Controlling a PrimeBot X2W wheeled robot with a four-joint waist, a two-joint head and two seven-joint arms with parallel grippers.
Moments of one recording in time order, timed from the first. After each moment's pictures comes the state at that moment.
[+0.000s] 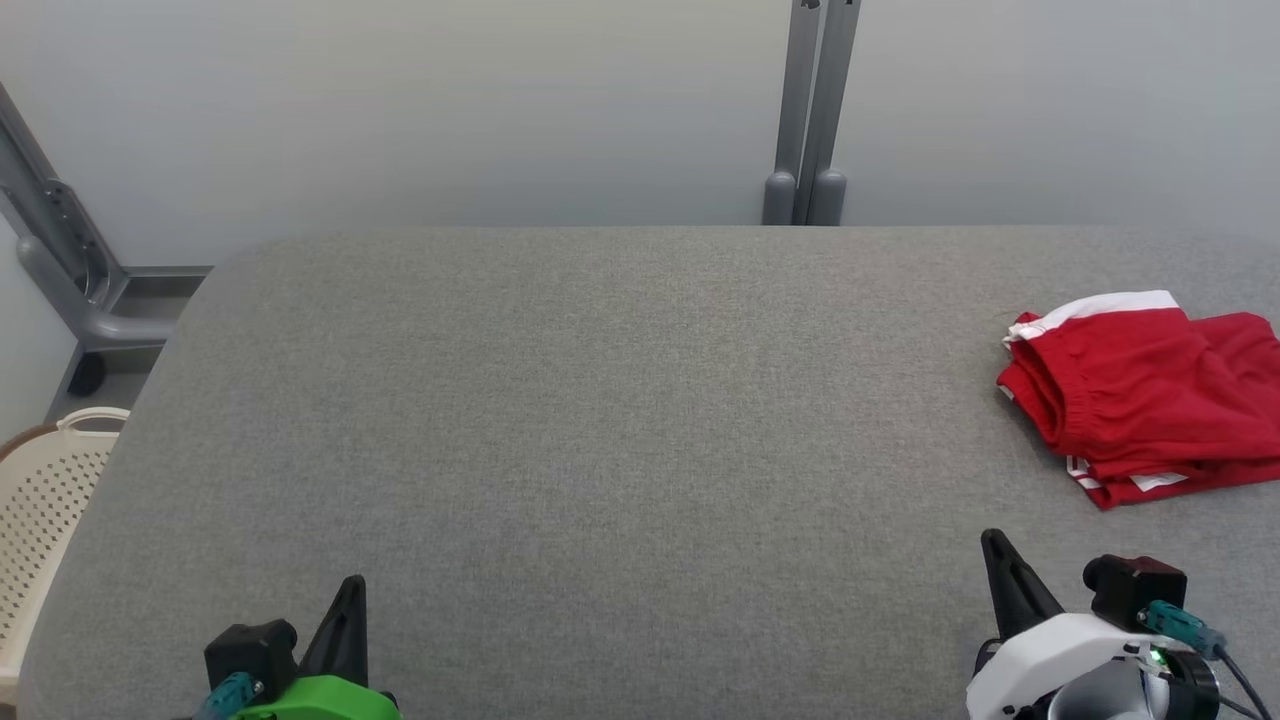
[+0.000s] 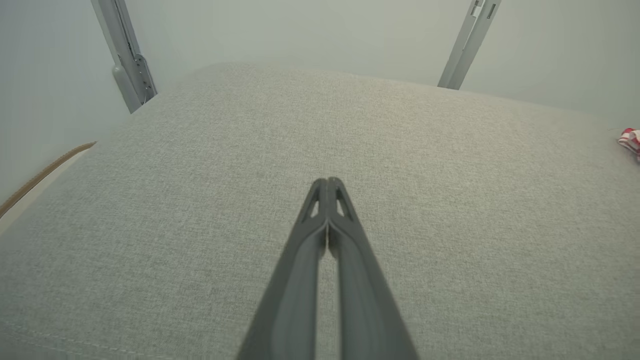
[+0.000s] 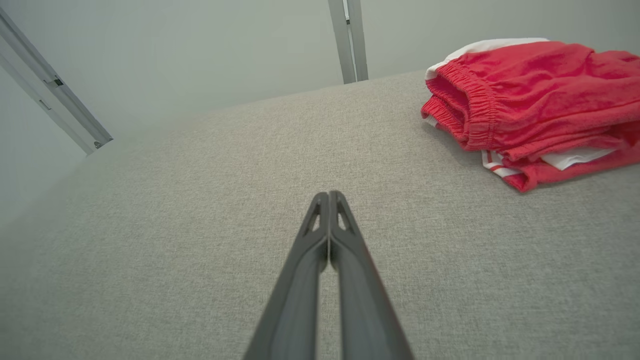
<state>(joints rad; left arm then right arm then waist) 0.00 0.21 -0.26 0.36 -0.45 0.05 -0.17 0.00 -0.04 -0.01 0.31 0.27 0.13 -0.10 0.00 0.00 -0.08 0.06</state>
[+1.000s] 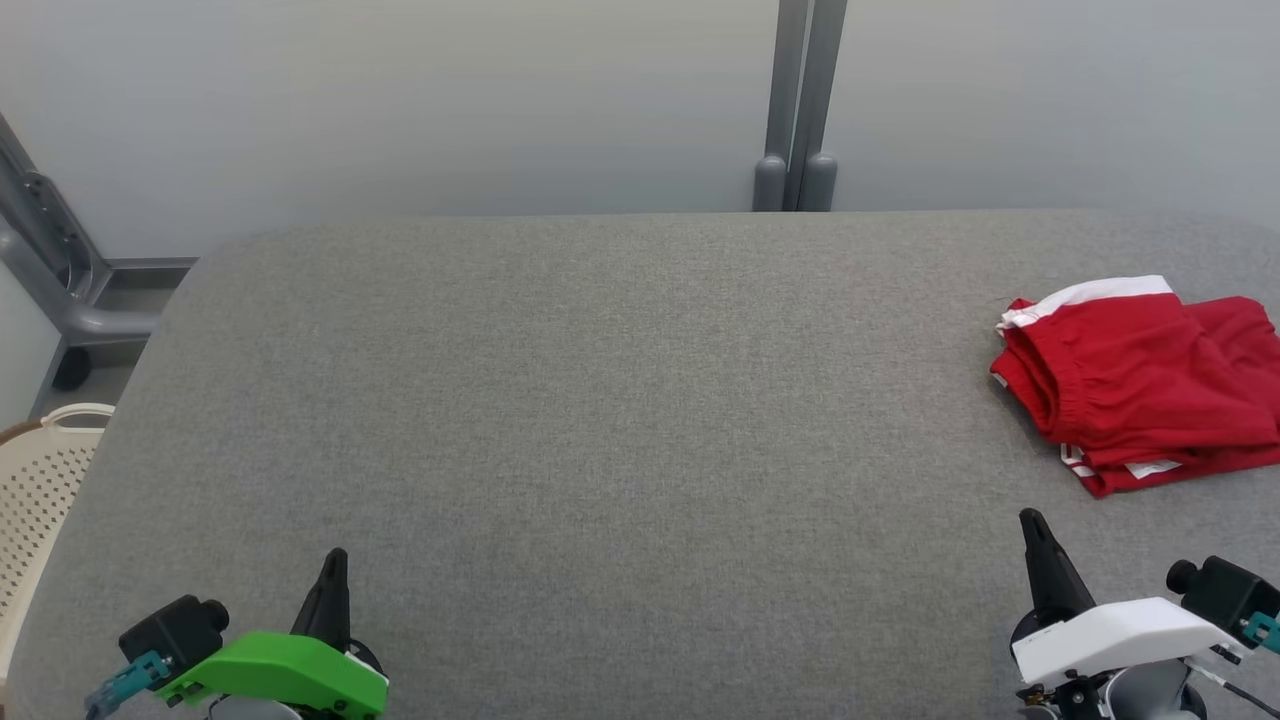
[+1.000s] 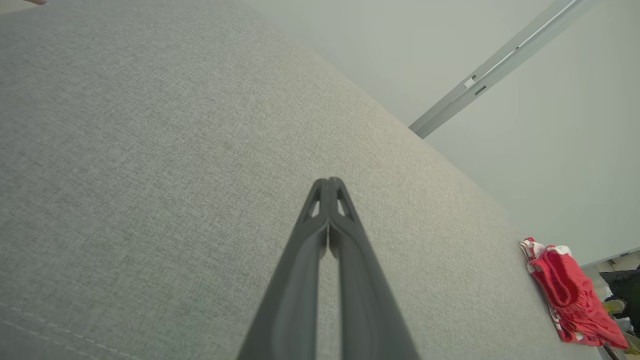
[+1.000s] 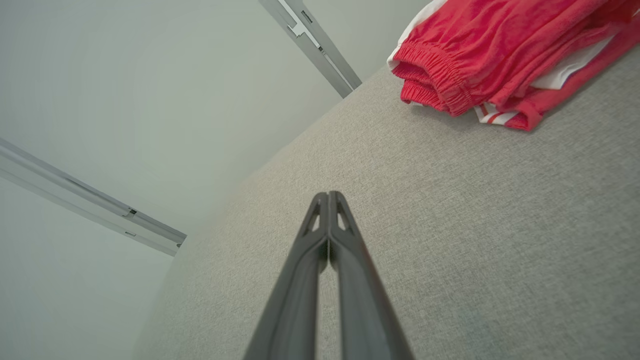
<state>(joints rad) -0.04 0.15 -0.14 0.33 -0.86 -0.01 -0.05 0.02 -0.04 -0.05 0.23 0.75 0.13 -0.05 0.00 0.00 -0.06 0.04</state>
